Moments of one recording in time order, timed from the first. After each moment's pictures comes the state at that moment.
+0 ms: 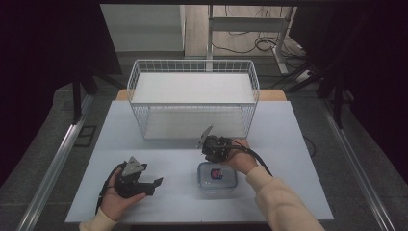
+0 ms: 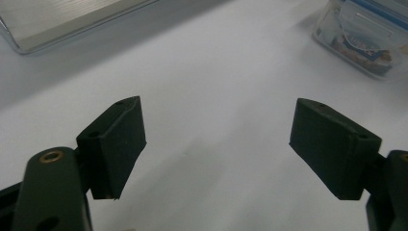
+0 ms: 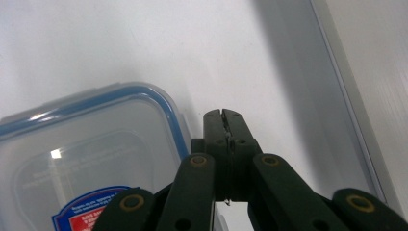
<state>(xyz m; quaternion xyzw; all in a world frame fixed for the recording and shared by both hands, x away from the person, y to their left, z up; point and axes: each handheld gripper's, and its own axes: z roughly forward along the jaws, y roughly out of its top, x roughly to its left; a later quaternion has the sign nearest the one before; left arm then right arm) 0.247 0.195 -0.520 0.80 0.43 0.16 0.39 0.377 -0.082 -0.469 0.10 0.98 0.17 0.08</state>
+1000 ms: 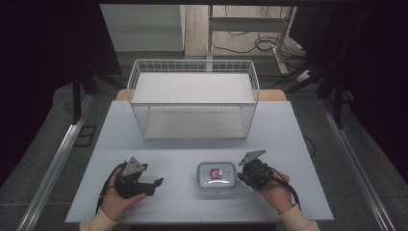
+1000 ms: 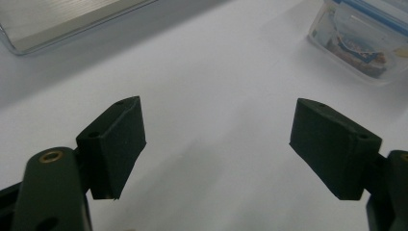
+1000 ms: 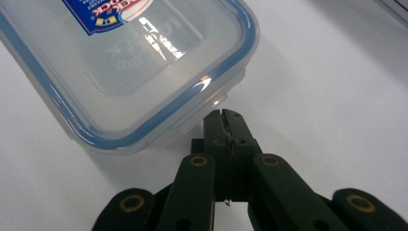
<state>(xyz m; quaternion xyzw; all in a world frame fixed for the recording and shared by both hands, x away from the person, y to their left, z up) 0.247 0.194 -0.520 0.80 0.43 0.16 0.39 0.309 -0.200 -0.489 0.28 0.92 0.24 0.11</state>
